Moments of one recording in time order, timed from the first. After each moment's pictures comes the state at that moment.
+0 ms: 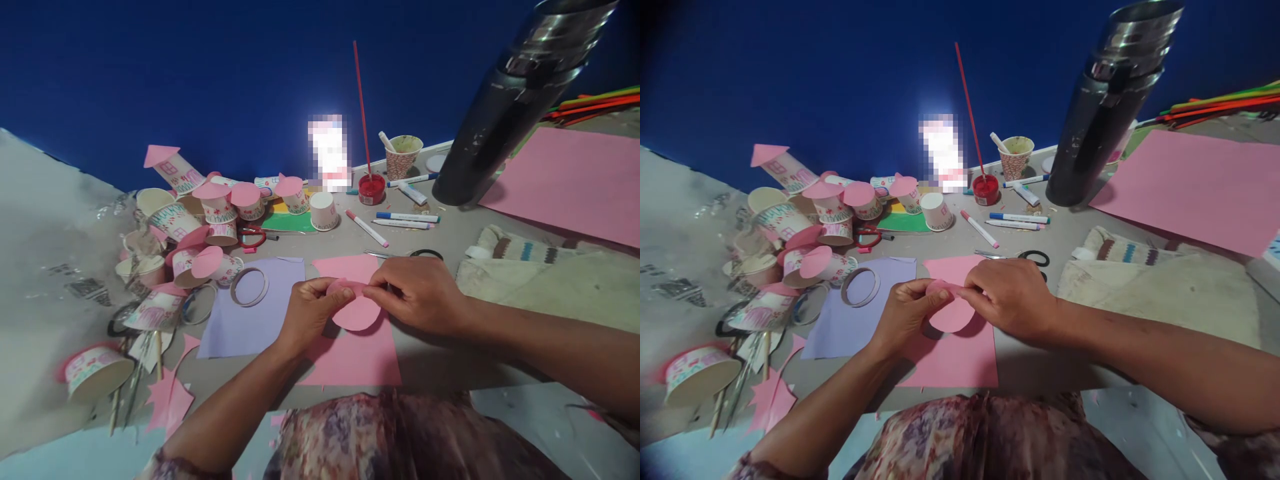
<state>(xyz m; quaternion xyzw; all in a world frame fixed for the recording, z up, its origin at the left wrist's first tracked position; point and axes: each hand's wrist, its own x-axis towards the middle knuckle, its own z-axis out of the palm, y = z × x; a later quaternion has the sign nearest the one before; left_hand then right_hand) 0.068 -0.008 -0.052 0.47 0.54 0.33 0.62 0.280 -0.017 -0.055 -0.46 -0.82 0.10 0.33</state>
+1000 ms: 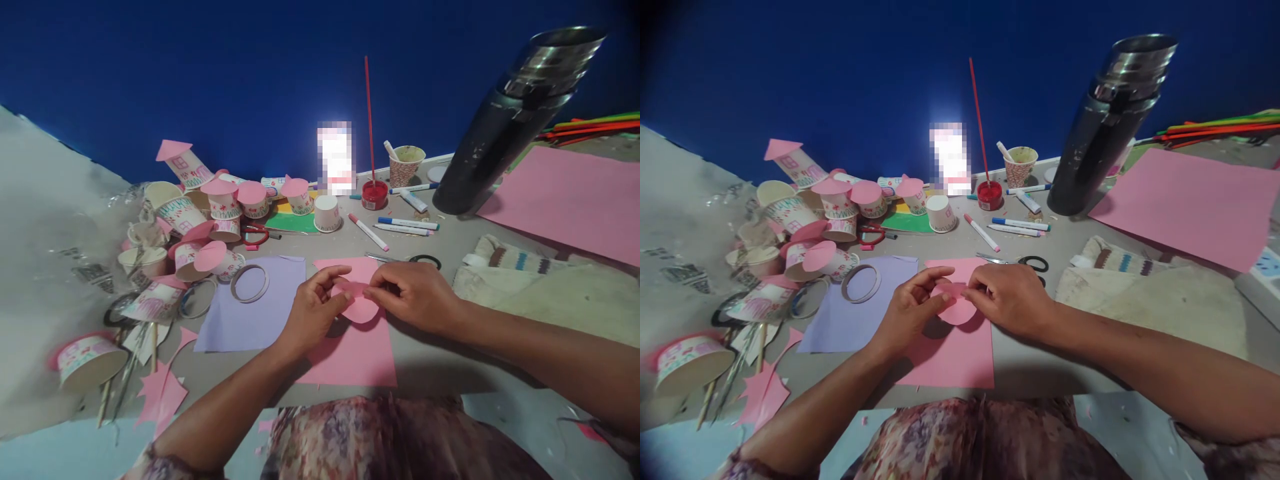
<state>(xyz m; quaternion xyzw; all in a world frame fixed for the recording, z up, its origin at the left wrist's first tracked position) 0.071 -0.013 -0.046 0.51 0.52 0.36 0.59 0.279 -0.015 -0.060 -0.49 -0.80 0.18 0.30</state>
